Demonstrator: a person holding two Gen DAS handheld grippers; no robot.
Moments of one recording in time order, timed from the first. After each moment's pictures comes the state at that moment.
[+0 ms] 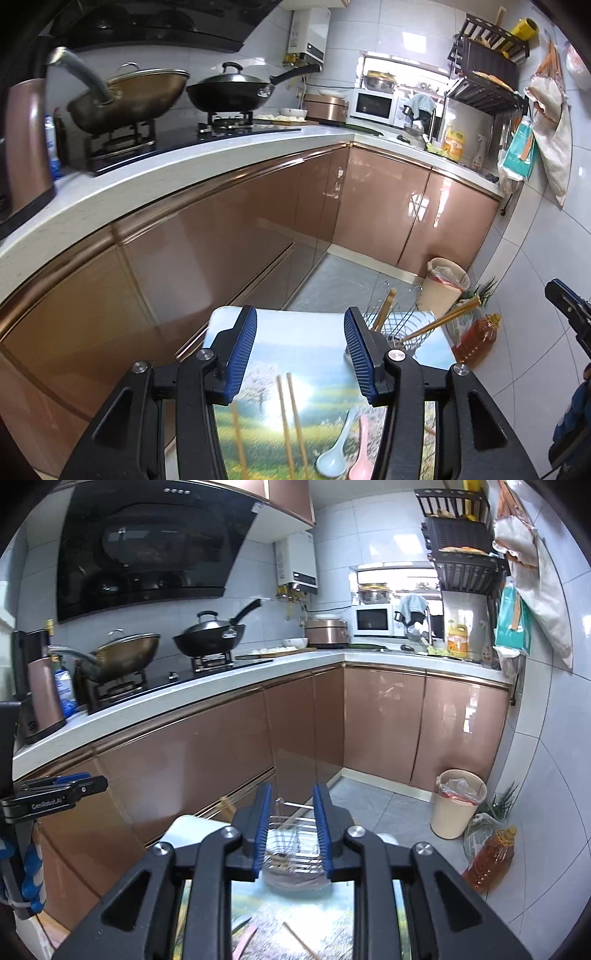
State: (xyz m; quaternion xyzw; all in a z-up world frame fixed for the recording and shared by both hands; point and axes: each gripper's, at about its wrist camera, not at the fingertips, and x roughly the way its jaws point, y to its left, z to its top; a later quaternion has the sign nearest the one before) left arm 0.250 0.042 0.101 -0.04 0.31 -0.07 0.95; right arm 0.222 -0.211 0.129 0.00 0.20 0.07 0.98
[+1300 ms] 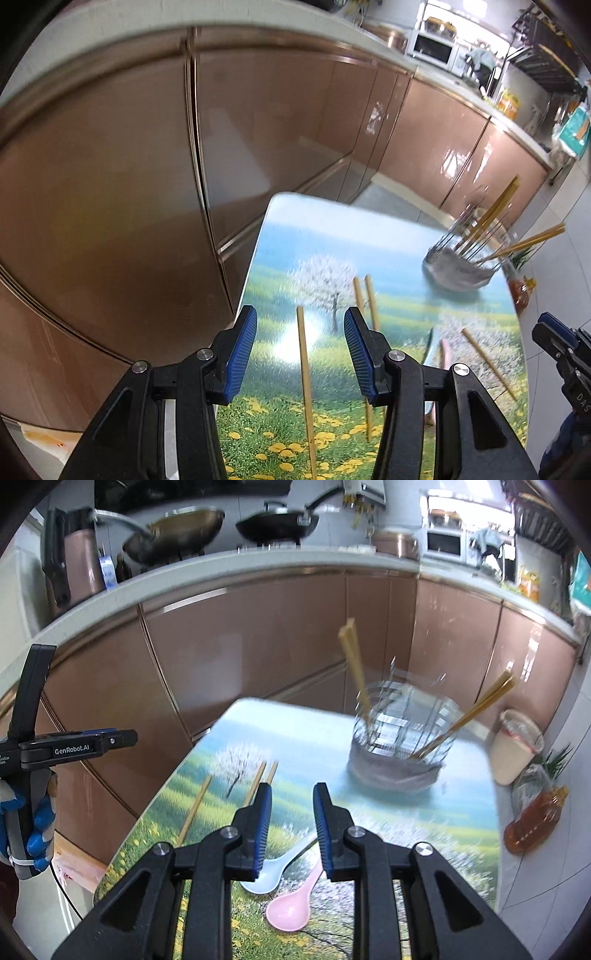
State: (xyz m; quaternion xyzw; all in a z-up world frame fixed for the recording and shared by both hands) left arm 0.254 0.123 -0.049 -0.07 0.45 -0.01 0.89; right arm 0.244 -0.111 -0.027 -0.03 0.37 0.17 0.91
